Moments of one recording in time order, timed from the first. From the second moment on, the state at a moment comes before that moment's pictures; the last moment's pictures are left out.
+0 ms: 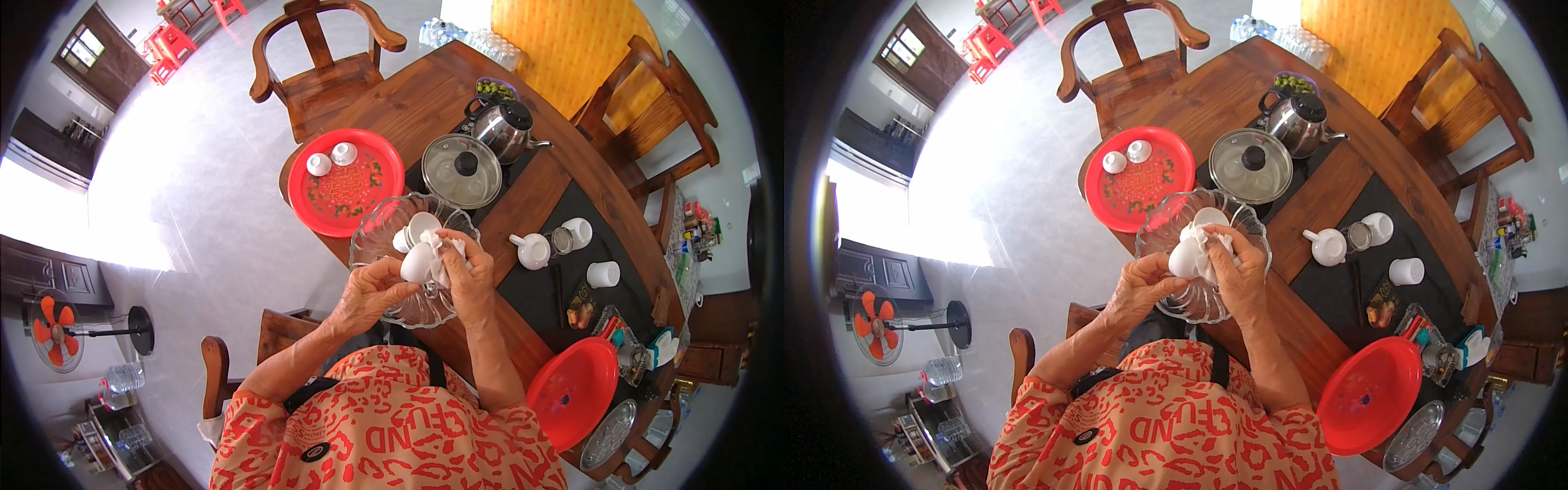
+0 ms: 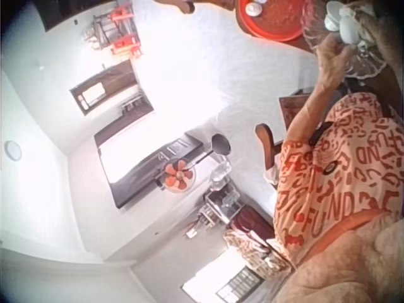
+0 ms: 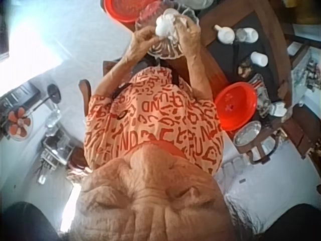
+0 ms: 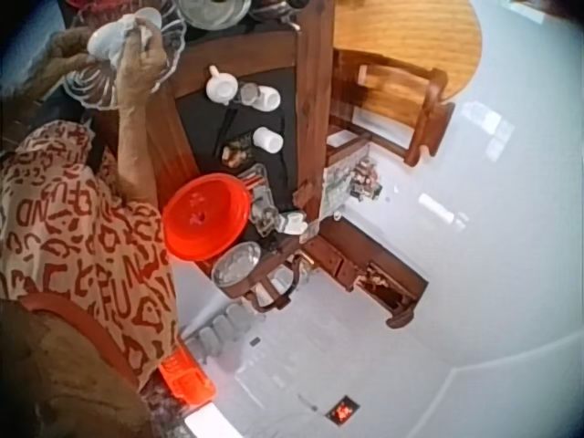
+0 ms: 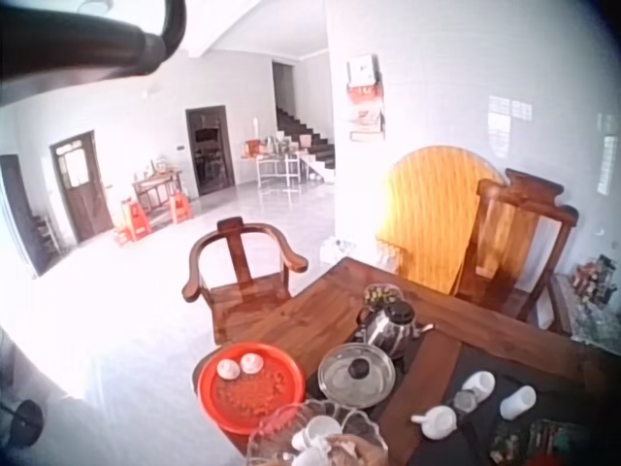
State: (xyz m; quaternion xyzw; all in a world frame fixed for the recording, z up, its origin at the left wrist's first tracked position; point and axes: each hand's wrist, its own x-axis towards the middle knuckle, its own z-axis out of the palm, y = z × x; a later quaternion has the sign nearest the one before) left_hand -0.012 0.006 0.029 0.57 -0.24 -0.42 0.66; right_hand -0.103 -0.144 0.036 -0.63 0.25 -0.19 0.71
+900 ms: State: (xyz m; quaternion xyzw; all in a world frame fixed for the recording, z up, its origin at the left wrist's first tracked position) left_hand -0.012 0.000 0.016 0.27 -0.07 -0.51 0.81; right_hand -0.109 -0.116 0.026 -0.80 0.08 -0.44 0.40
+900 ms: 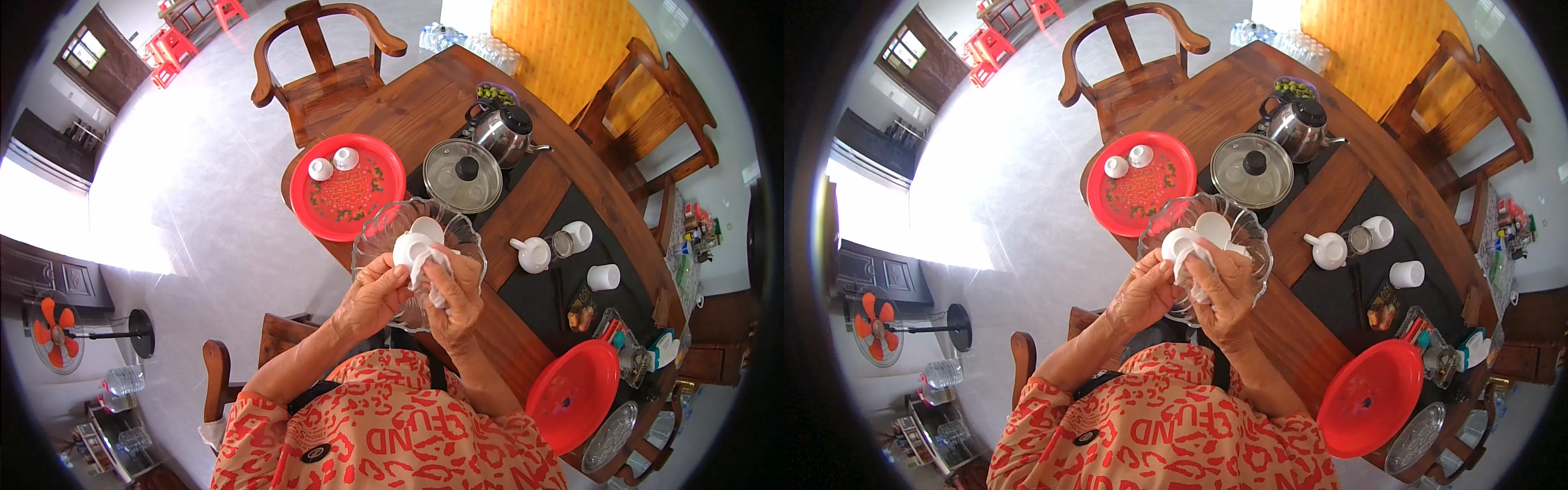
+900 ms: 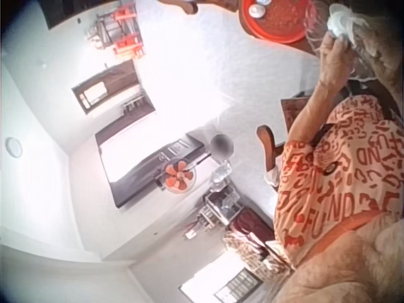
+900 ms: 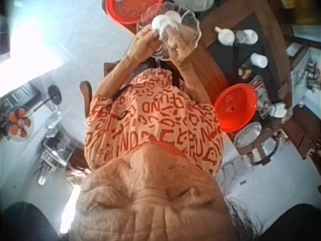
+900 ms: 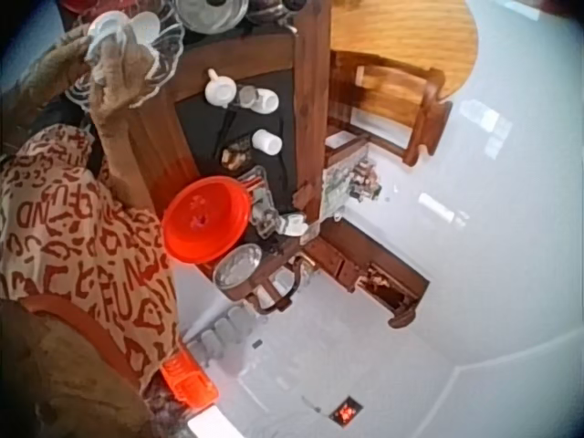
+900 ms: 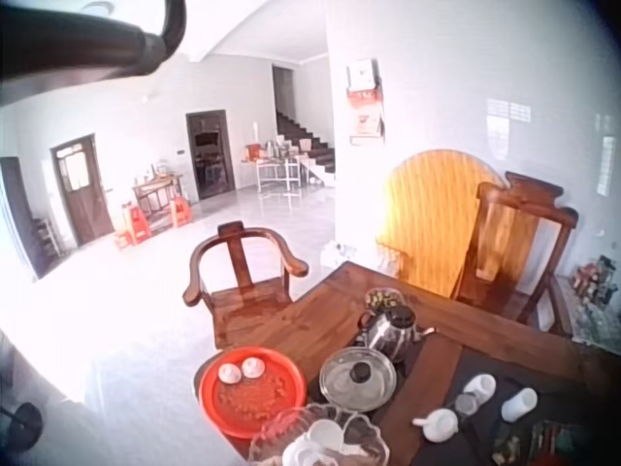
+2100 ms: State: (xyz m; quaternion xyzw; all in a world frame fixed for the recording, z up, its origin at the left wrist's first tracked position) left_hand -0.010 -0.005 0.023 0.51 -0.20 -0.43 0.71; right_hand -0.102 -0.135 0.031 -0.83 0.04 -0.43 0.35
